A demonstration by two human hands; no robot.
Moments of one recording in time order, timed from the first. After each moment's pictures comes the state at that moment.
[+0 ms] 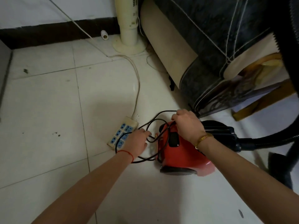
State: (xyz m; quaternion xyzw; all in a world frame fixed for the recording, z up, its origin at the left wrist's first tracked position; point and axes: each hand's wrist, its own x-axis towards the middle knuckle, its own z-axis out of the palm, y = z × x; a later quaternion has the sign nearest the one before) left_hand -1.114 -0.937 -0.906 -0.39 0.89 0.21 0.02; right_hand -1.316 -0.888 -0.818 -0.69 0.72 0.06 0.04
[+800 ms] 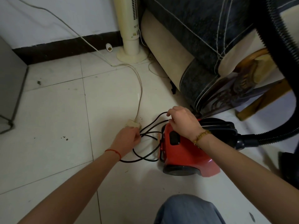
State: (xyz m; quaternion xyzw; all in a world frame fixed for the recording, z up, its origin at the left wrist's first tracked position) left_hand -1.077 -0.949 -0.880 -0.44 0.87 0.20 -0.03; right_hand -1.300 -0.884 -0.801 -0.69 0.71 -0.06 0.06
